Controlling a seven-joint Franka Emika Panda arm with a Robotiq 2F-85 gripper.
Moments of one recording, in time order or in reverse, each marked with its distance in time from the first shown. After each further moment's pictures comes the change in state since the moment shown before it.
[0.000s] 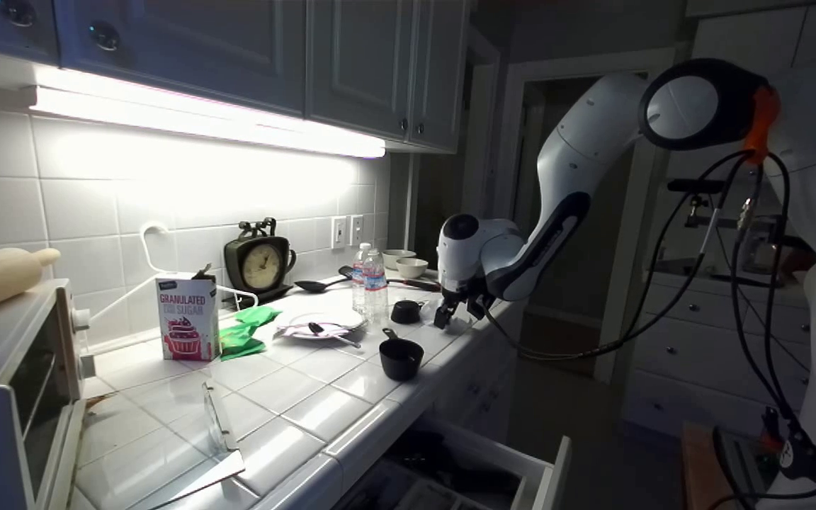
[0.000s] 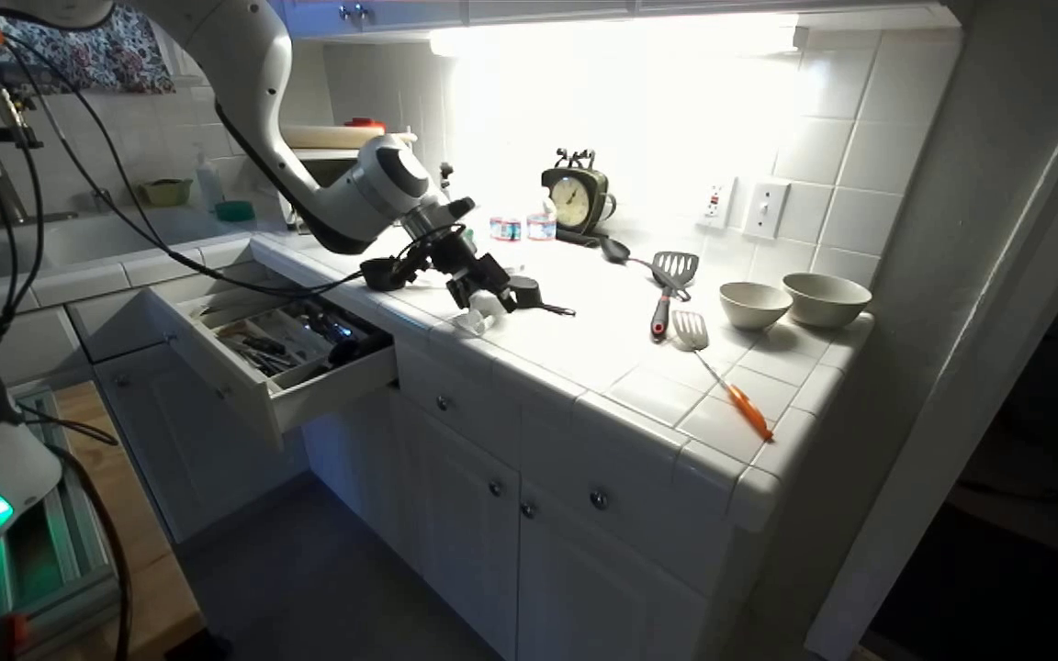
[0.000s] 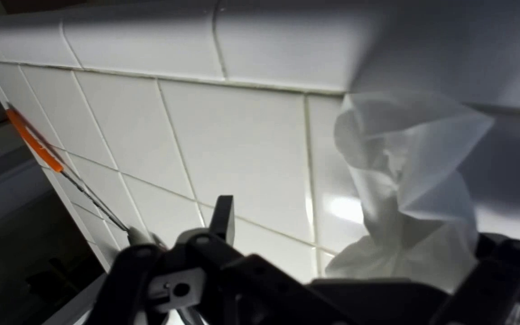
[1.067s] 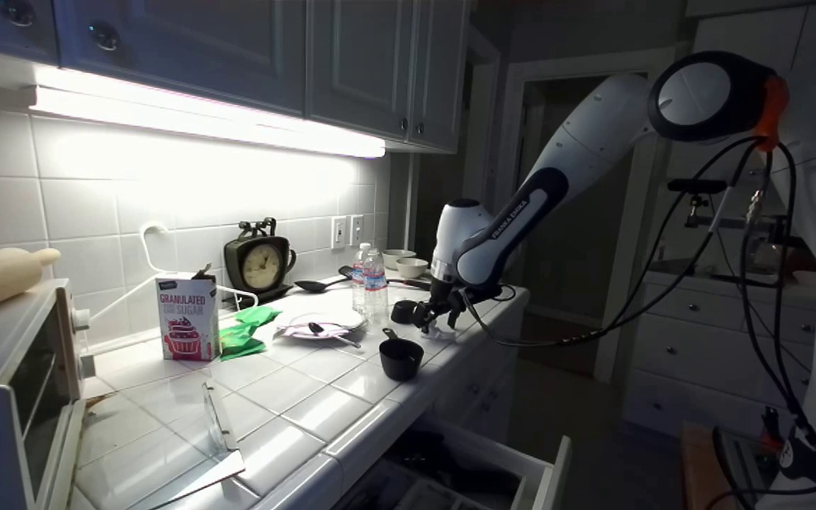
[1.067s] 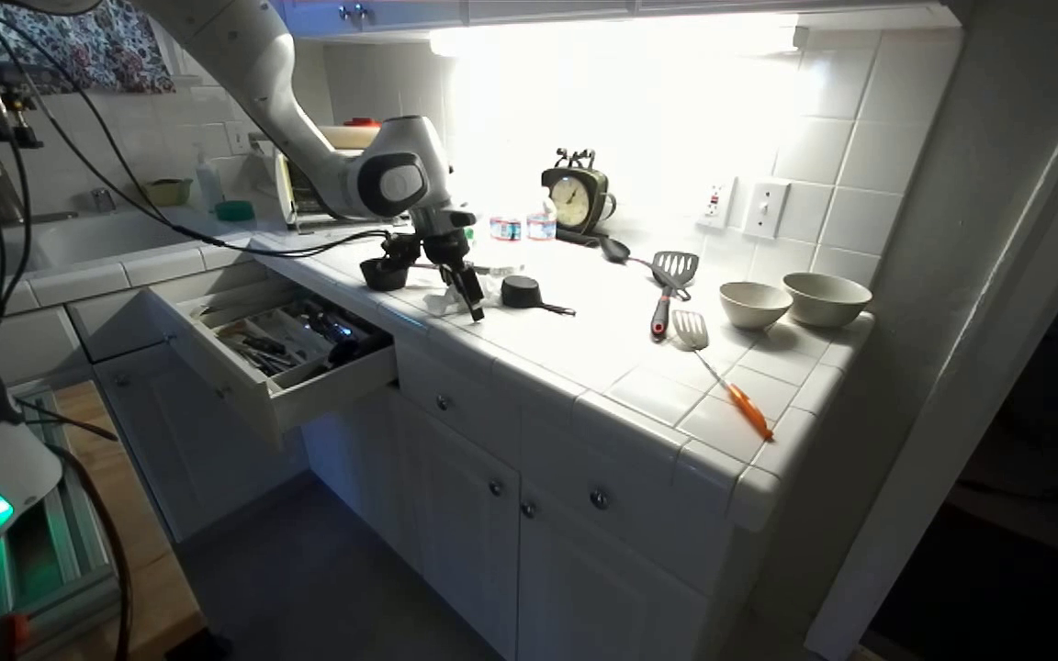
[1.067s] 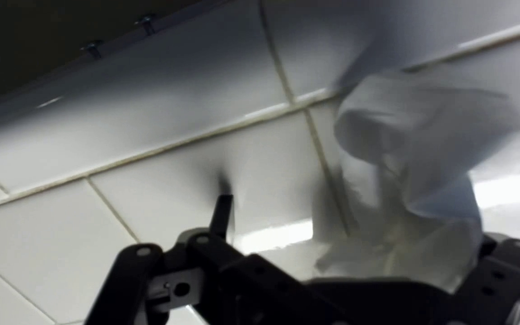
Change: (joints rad) arm -0.195 -0.036 0.273 -0.014 0.771 0.012 -0.375
